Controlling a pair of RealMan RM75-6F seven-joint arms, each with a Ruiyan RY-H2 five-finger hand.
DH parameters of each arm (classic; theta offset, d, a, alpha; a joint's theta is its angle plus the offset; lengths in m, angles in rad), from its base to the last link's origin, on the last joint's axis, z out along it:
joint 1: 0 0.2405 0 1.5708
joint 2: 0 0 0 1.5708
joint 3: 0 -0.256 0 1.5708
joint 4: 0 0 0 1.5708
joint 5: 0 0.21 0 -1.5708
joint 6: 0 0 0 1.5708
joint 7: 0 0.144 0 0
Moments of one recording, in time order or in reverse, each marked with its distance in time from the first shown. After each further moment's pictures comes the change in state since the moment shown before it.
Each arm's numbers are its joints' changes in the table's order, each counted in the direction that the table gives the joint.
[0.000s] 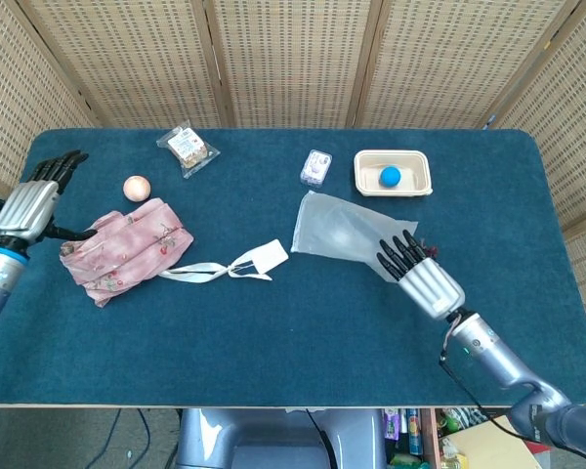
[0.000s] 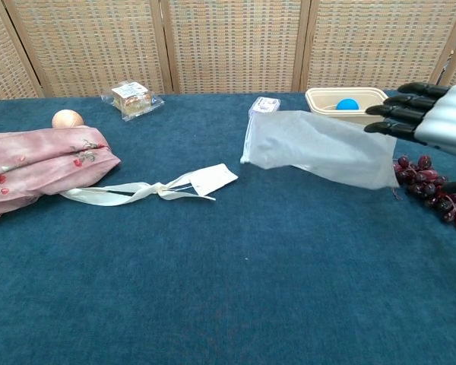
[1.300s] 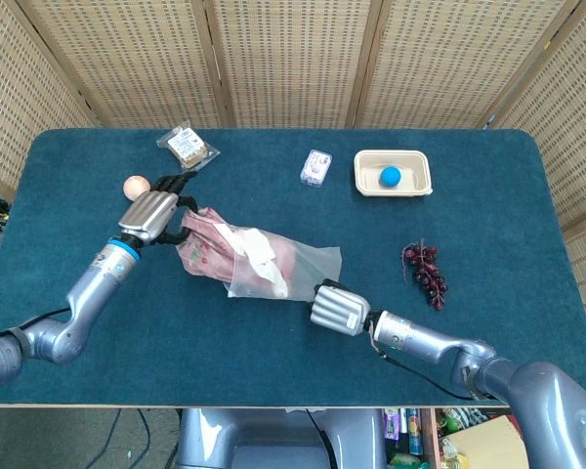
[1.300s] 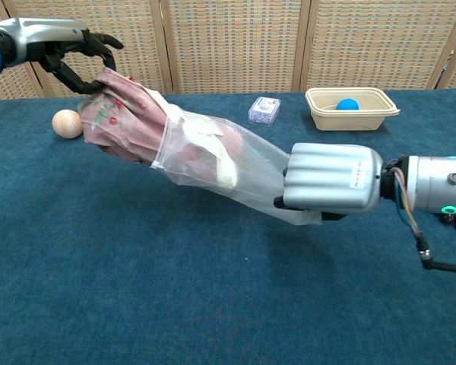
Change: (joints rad) left arm -0.262 0.249 0.031 0.003 -0.213 -0.187 0.281; right arm 0.306 0.263 0.105 0.320 -0.309 -0.064 0.162
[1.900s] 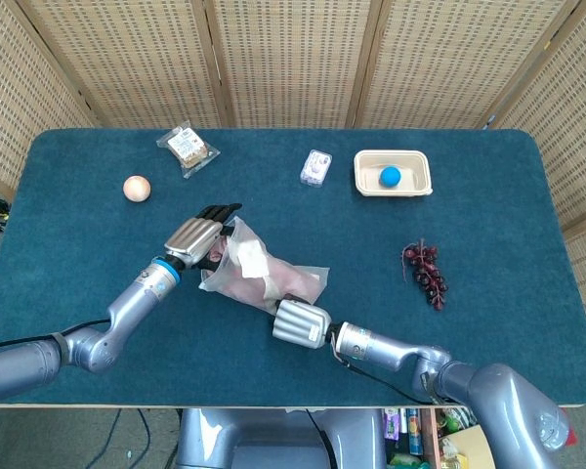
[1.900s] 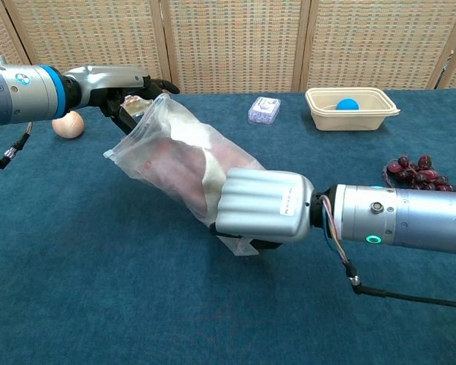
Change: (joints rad) left arm -0.071 0.142 -0.022 -0.023 -0.042 -0.050 0.080; right arm 0.066 0.192 -0.051 0.050 0.000 -0.040 0.055
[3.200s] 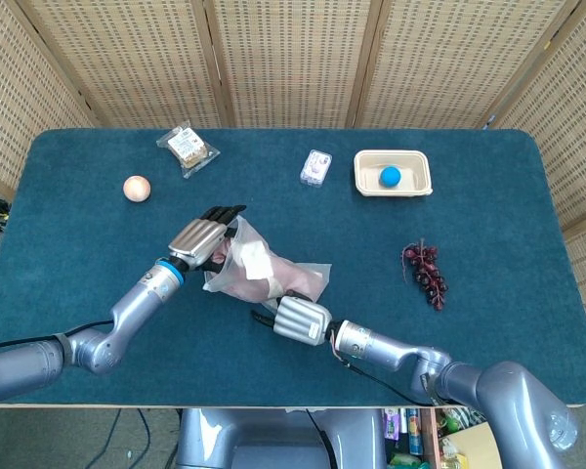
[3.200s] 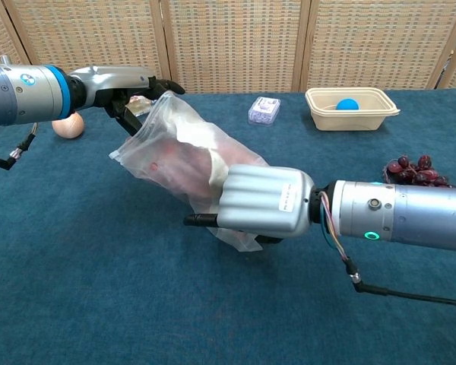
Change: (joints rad) left arm -0.008 0.004 0.001 -0.014 -0.007 0.002 0.020; right arm -0.007 -0.035 -0.045 -0.081 0.019 -0.077 -0.086
